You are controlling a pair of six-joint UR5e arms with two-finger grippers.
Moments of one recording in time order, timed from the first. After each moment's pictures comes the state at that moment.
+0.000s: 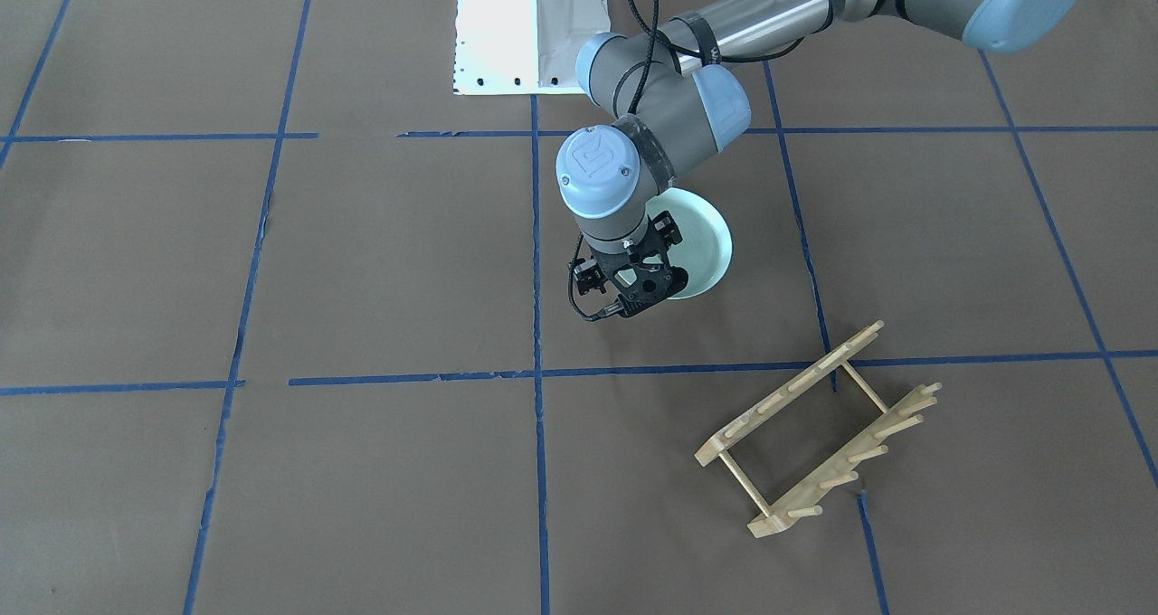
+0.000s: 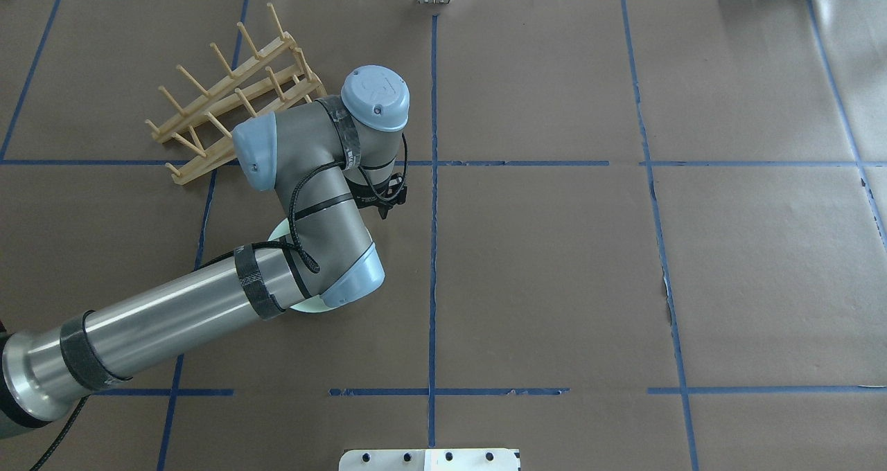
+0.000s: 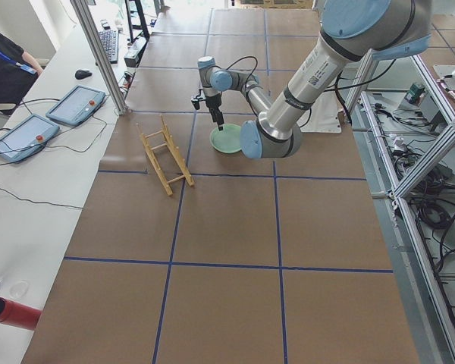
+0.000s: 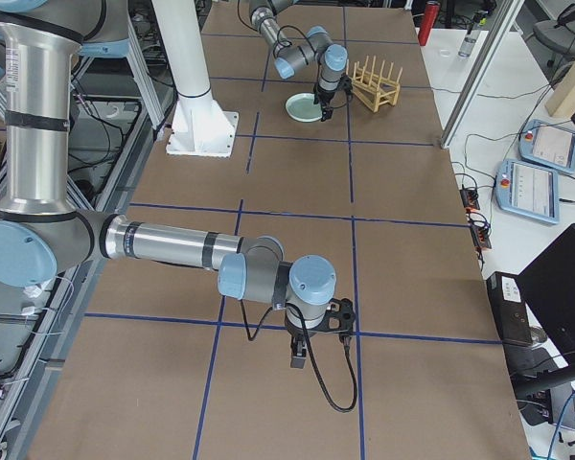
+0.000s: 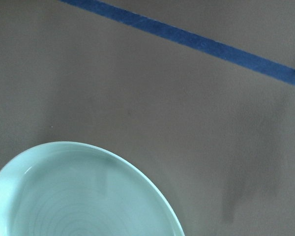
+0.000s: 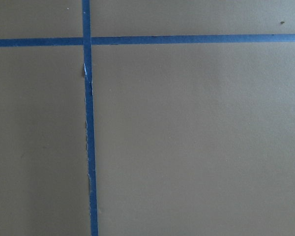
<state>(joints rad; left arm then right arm) -0.59 -2.46 -1.34 -1.35 -1.97 -1.42 1.62 -1.68 1.60 -1.60 2.30 -0.07</state>
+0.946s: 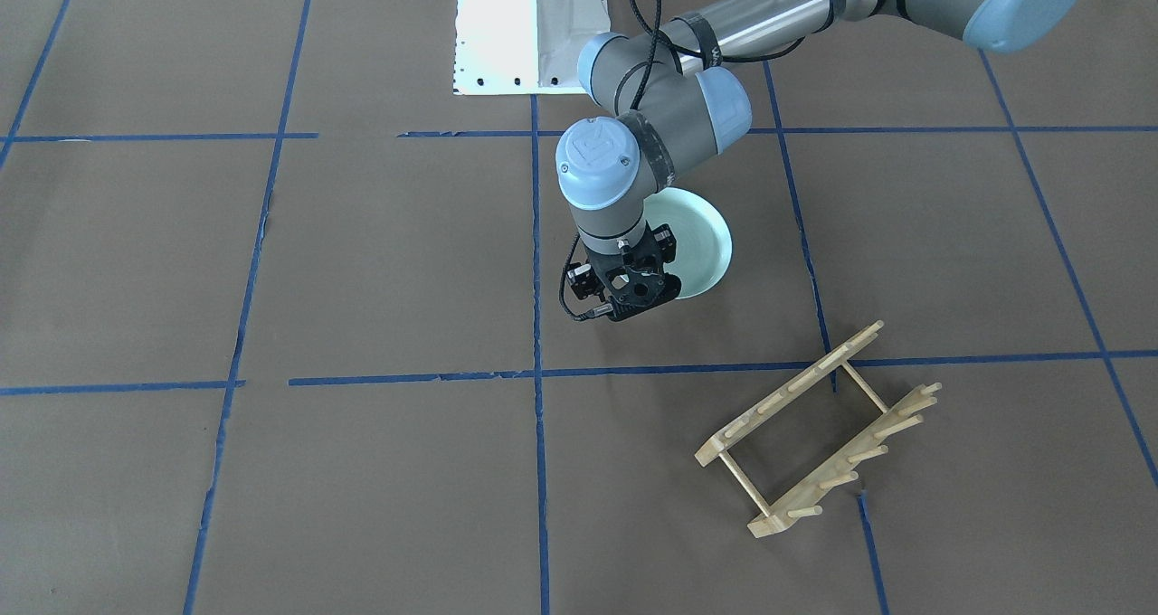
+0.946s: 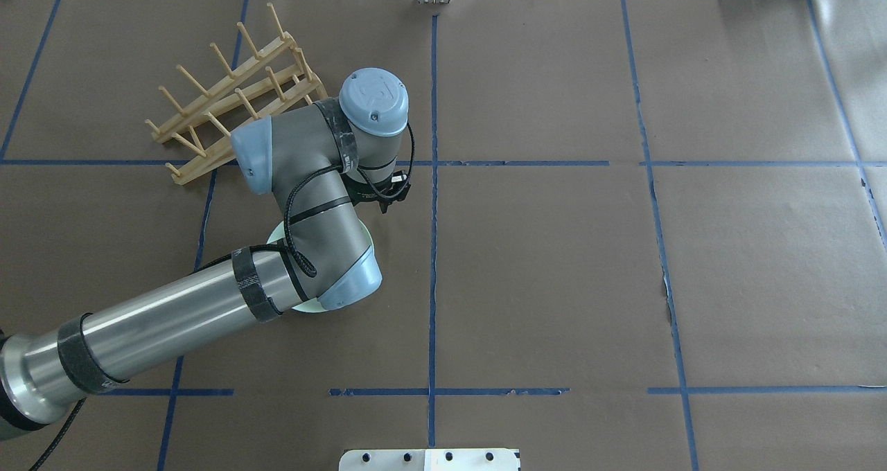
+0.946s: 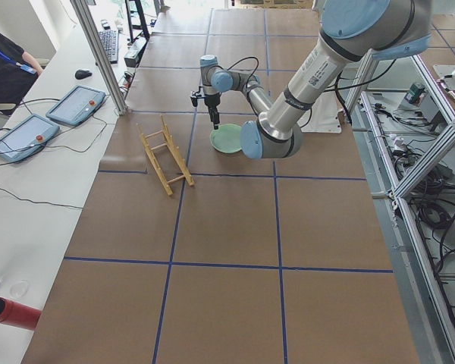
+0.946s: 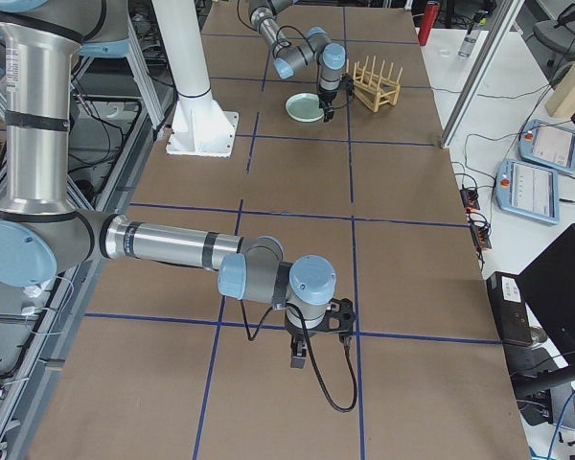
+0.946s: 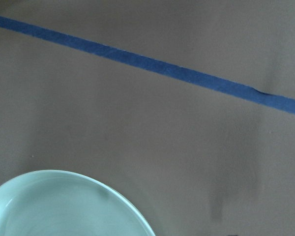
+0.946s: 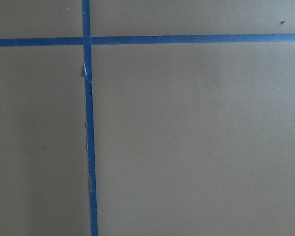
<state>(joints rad) -0.59 -2.44 -1.35 -1.43 -1.92 -1.37 1.62 -1.68 1.60 -1.60 2.30 -0.07</state>
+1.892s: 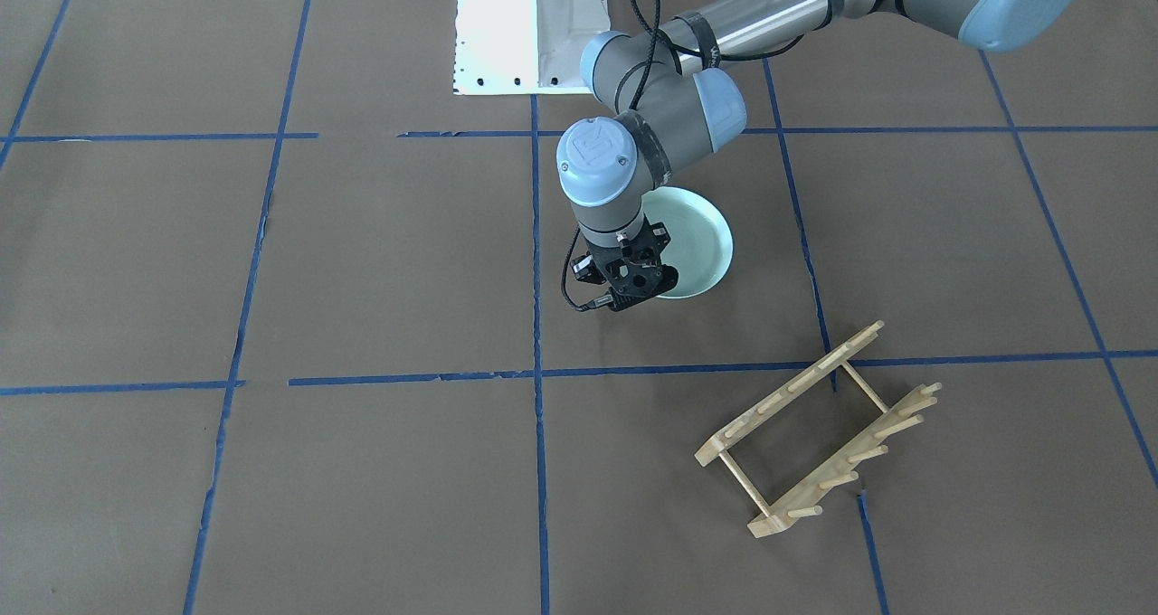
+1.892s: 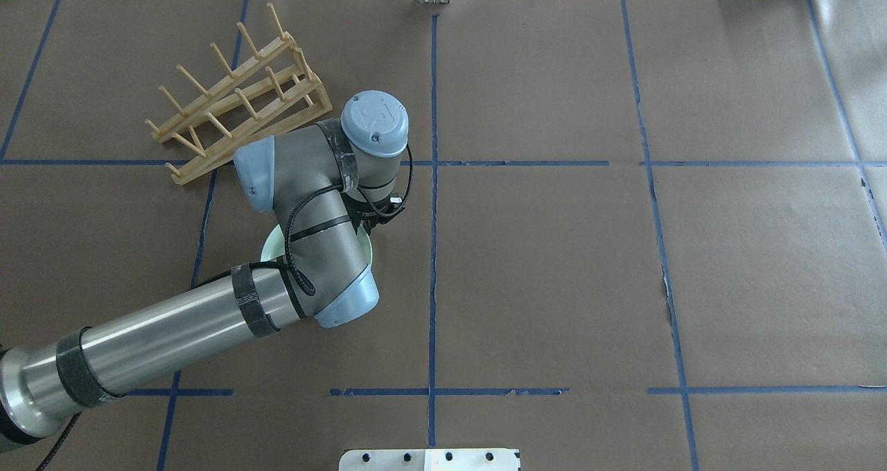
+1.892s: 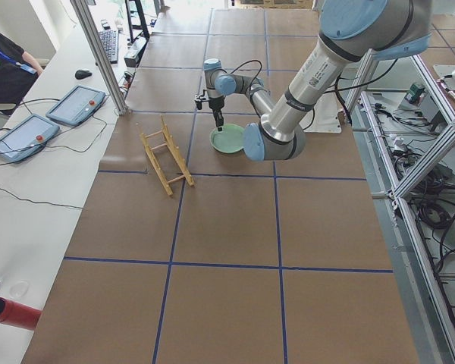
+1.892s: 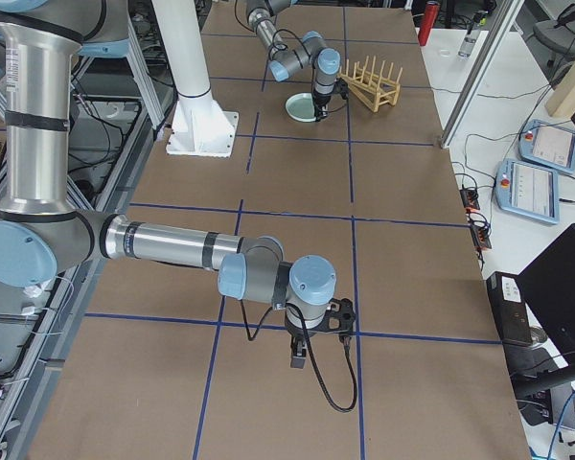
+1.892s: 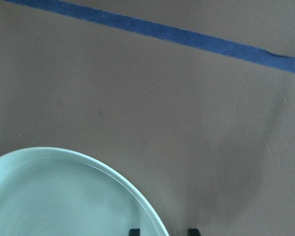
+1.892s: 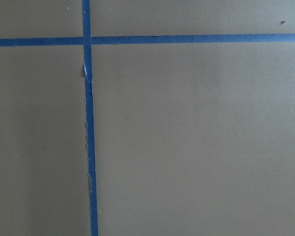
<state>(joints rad) -0.56 -2.42 -1.36 -1.43 -1.94 -1.40 1.62 -1.68 1.60 -1.60 2.30 -0.07</state>
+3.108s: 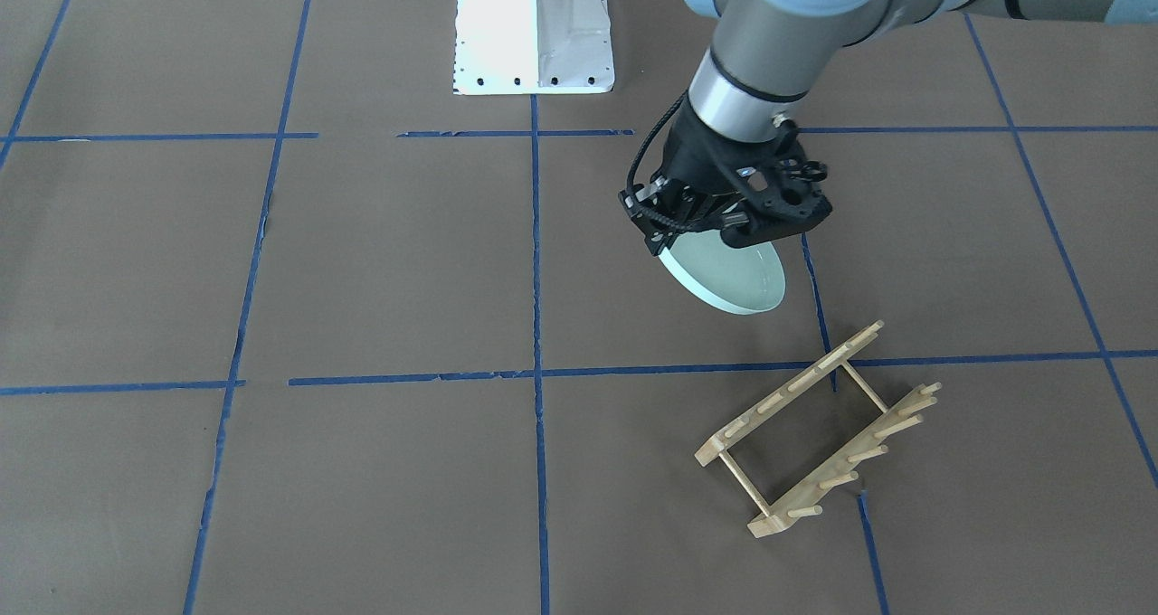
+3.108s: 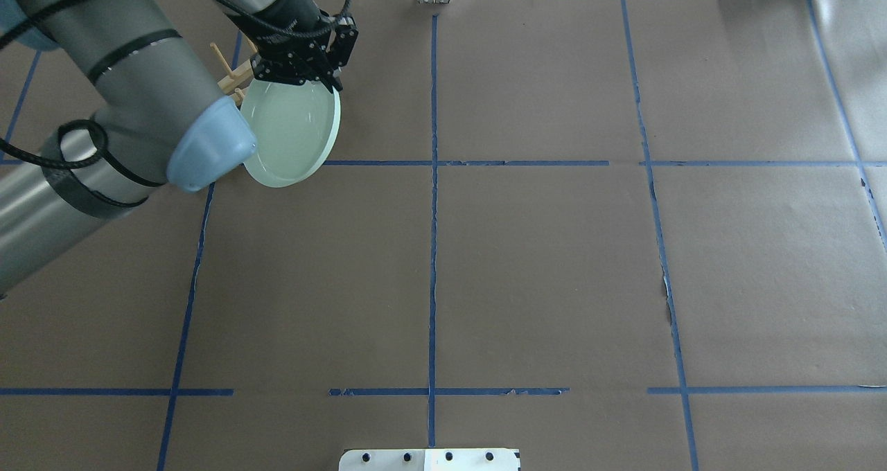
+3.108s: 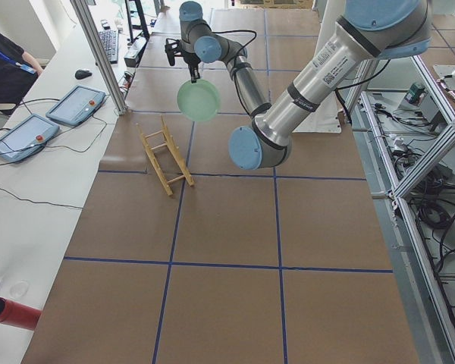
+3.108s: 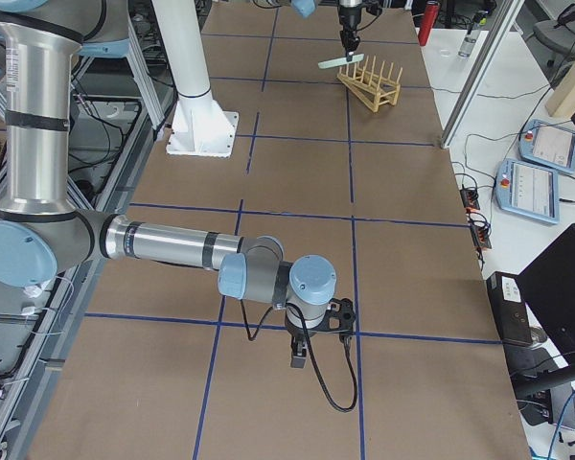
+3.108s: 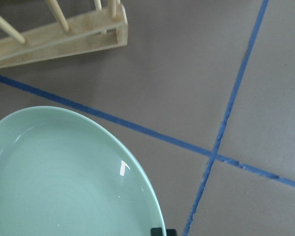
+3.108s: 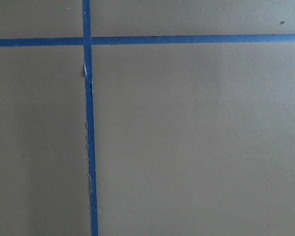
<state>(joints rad) -0.94 -2.38 -1.75 -1.52 -2.24 -1.37 1.62 -1.68 1.60 -1.60 2.30 -0.07</state>
